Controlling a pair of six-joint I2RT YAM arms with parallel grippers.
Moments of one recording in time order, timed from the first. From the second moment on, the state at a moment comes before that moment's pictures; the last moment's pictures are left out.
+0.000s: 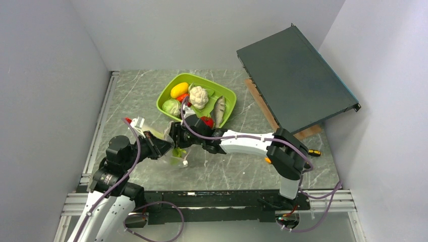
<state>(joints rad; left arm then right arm) -0.32 0.38 0.55 -0.44 0.43 -0.73 1.08 1.82 1.21 0.15 -0.04 0.87</state>
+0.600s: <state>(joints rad) -0.32 0.33 0.53 -0.48 0.38 -0.81 1.05 1.52 1.24 -0.27 -0.17 0.58</state>
